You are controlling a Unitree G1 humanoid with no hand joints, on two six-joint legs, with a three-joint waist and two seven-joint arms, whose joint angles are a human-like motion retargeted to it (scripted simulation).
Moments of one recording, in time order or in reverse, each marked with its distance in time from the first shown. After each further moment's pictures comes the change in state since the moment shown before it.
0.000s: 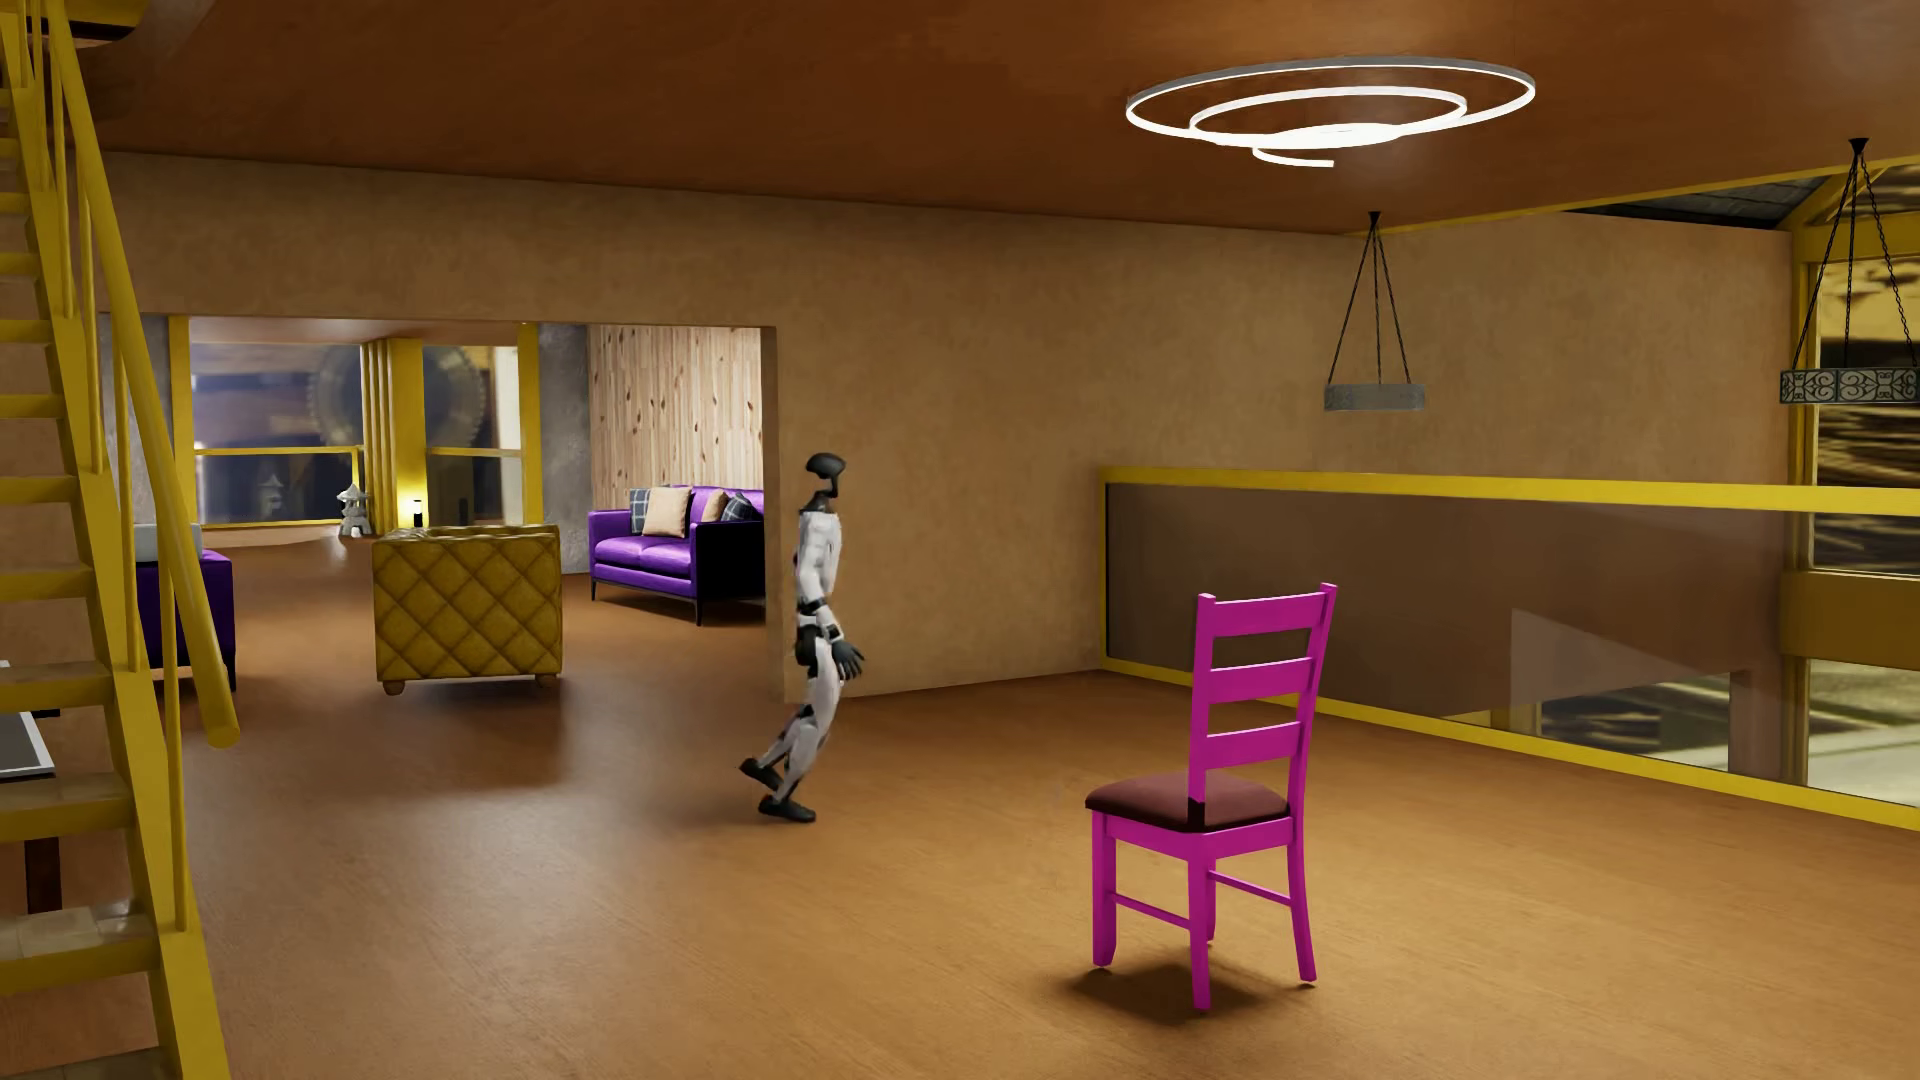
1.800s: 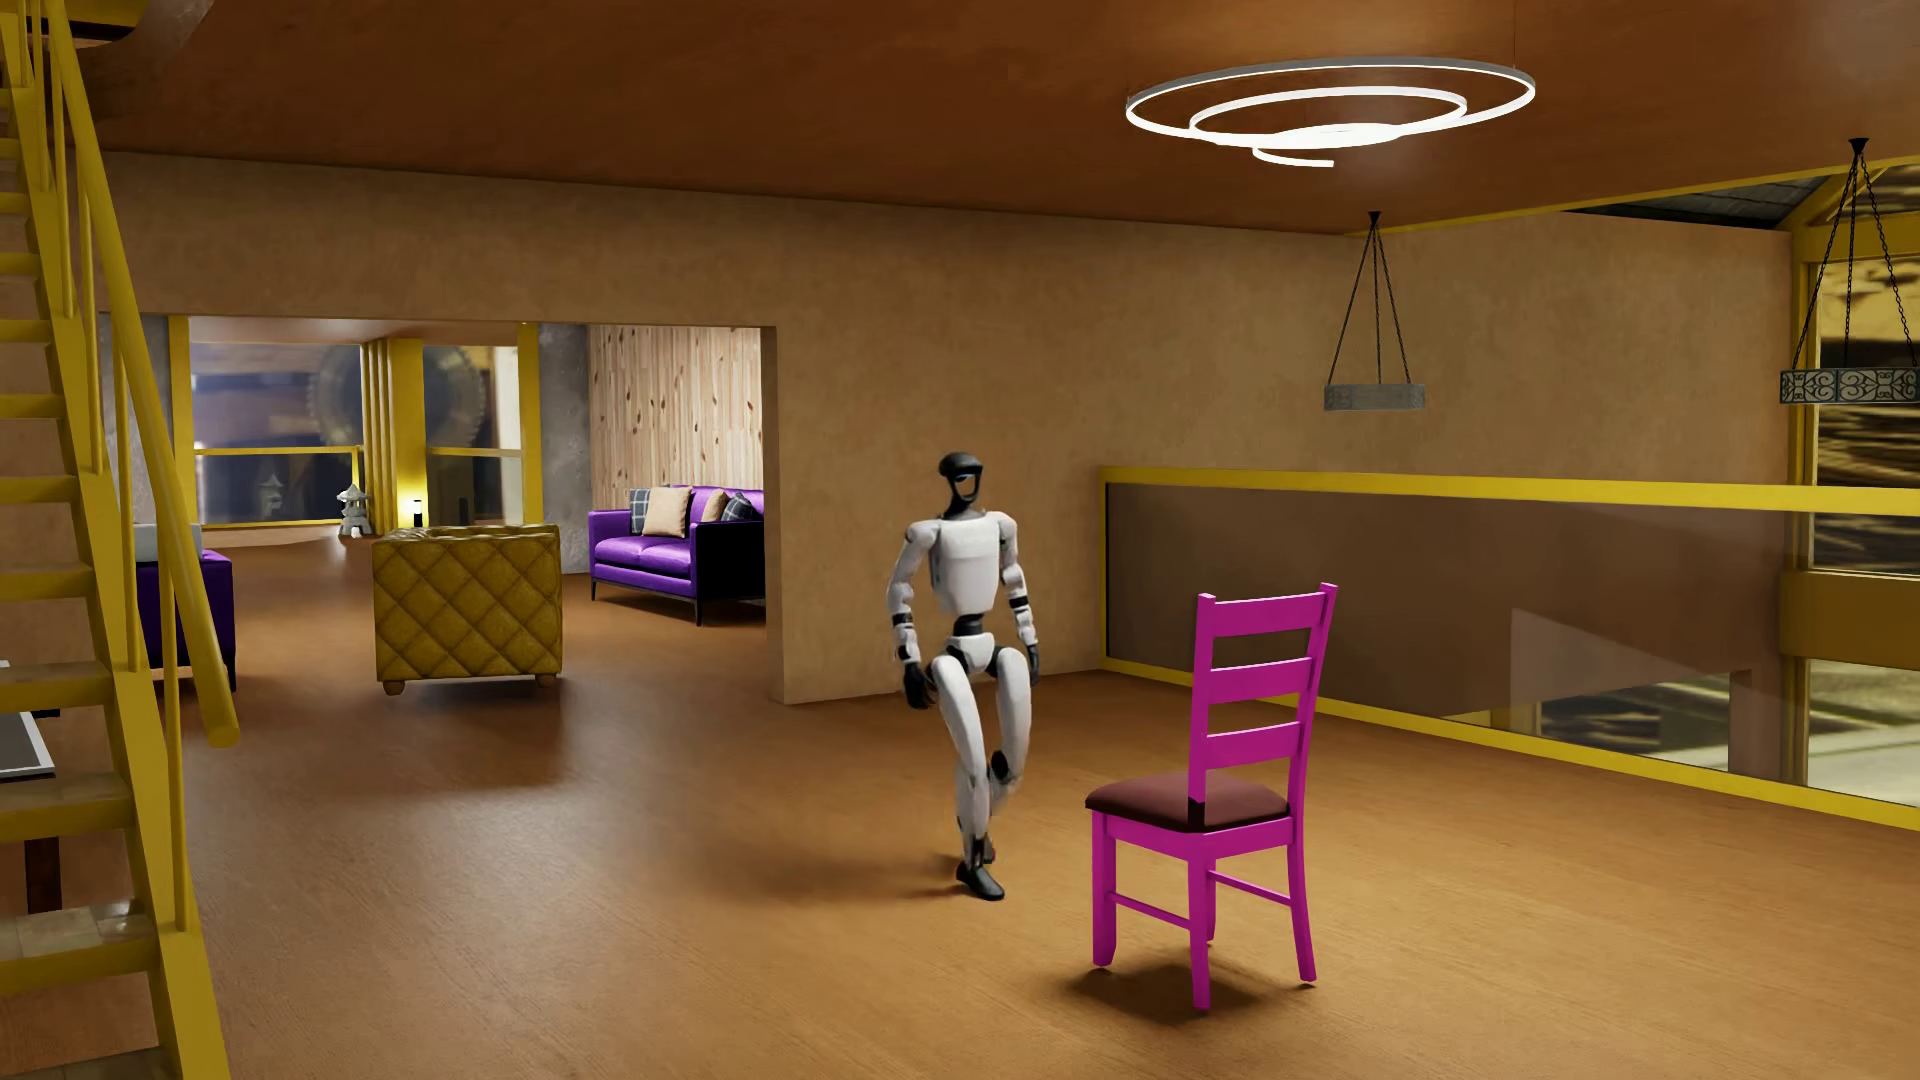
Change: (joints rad) body -0.030 -0.234 -0.150 -0.071 -0.017 0.134 0.000 0.000 0.062 0.160 0.072 0.005 0.086 0.136 0.284 -0.055 0.061 0.000 0.000 0.009 0.120 -0.099 -0.088 0.000 0.000 0.000 0.000 0.000 0.000
